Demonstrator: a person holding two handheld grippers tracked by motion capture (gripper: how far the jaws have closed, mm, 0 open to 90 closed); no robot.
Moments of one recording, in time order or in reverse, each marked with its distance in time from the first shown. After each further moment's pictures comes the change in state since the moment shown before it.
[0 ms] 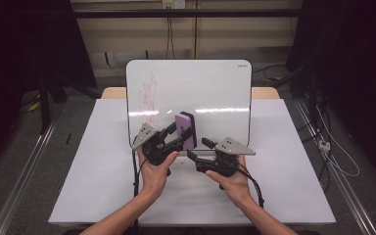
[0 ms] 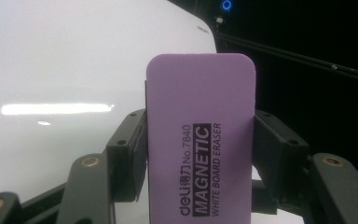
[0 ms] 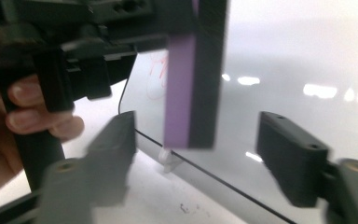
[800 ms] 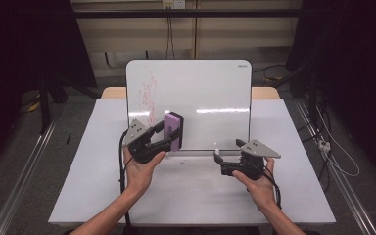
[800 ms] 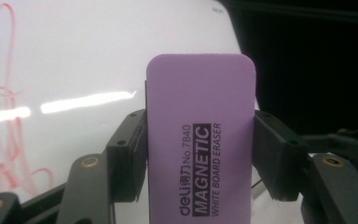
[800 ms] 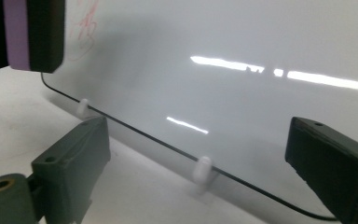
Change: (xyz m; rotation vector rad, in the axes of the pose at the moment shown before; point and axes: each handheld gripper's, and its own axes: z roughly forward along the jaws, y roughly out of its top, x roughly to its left) left arm 0.011 0.024 -0.024 0.116 0.055 0.160; right arm -0.047 -0.011 -0.050 0.086 -0.199 -0.045
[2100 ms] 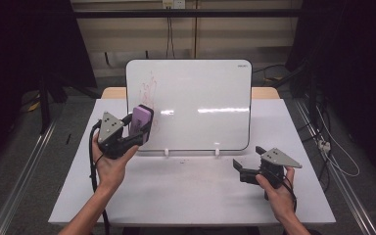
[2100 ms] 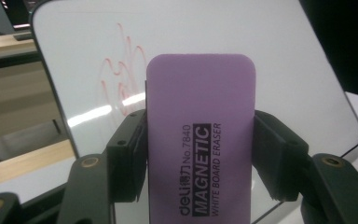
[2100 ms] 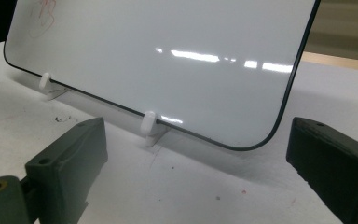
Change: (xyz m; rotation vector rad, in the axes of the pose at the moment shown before) left arm 0.032 0.036 -0.049 0.097 0.225 0.218; right arm -0.029 -0.024 -0.034 0.018 -0.078 0.006
